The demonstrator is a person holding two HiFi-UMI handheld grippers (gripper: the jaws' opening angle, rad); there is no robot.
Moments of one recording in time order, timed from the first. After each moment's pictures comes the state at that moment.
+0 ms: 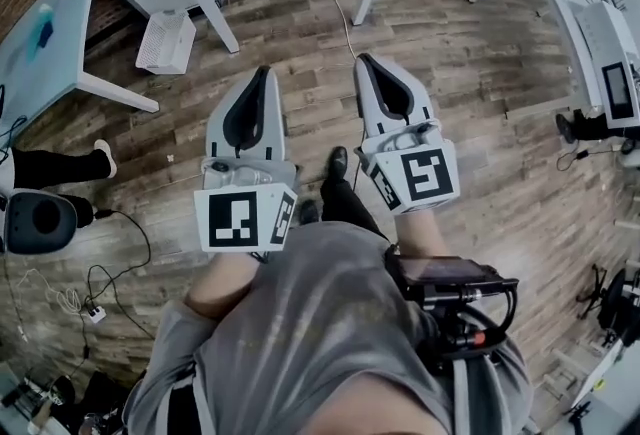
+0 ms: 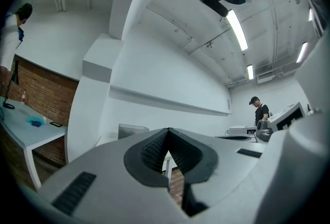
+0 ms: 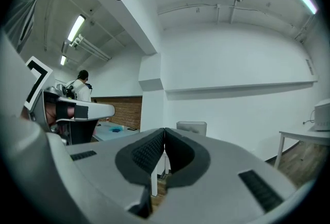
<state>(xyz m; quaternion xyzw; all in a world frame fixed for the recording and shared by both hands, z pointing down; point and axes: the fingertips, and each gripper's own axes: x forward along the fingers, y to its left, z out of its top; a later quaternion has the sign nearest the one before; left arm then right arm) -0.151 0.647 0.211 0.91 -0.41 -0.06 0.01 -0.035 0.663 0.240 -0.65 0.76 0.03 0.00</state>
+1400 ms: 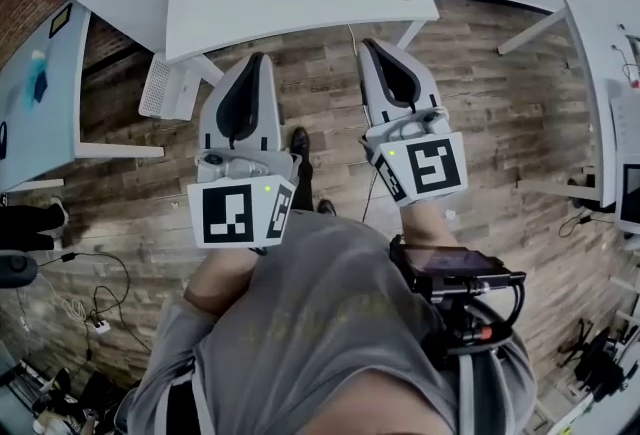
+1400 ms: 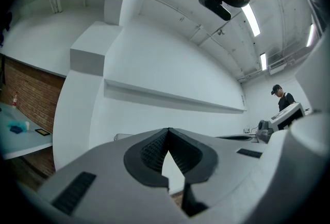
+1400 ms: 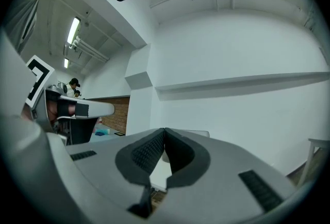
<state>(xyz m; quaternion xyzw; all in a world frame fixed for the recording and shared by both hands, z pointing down) -0.030 0.353 0.197 0.89 -0.45 -0.06 -0.01 0.091 0.359 0.229 -0.61 0.79 0.05 0.02</state>
